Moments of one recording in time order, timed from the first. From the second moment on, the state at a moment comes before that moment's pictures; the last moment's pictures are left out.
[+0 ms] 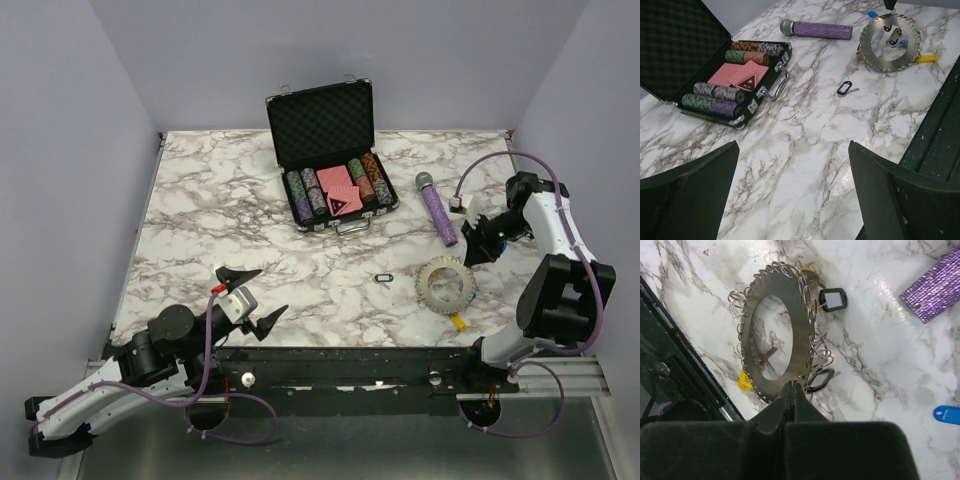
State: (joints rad) left arm -1.12 0.07 0.45 -0.41 -0.23 0.18; right arm -0.24 1.57 1.26 -1.31 -0.54 -1.22
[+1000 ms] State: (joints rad) left arm -1.12 0.07 0.45 -0.41 -0.23 0.18; right arm 0.08 1.62 1.05 -1.07 -0.69 -1.17
